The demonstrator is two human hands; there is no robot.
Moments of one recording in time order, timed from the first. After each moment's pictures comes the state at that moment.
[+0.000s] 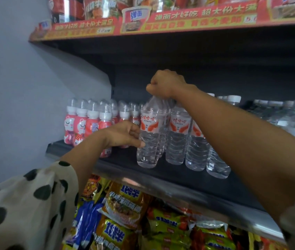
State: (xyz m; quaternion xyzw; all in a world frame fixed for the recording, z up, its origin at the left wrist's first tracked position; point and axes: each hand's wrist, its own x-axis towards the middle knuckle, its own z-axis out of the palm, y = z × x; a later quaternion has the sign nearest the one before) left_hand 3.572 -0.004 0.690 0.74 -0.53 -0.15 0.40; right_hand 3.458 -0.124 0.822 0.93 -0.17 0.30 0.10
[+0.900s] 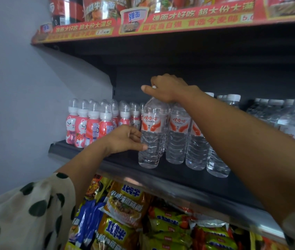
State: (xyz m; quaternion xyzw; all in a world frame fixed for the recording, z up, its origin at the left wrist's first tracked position) left_hand 3.555 0.000 0.677 0.76 -0.50 -0.09 0.41; right_hand 3.454 -0.134 0.815 0.94 -0.13 0.28 0.16
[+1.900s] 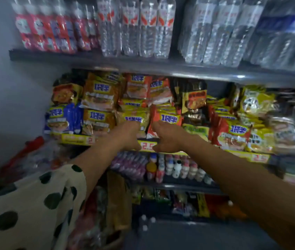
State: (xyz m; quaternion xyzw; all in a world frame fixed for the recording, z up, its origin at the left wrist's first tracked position) left_hand 3.318 0.126 0.487 0.80 -0.60 -0.05 0.05; right_hand 3.178 0.029 0.475 0.97 -0.26 0.02 0.02
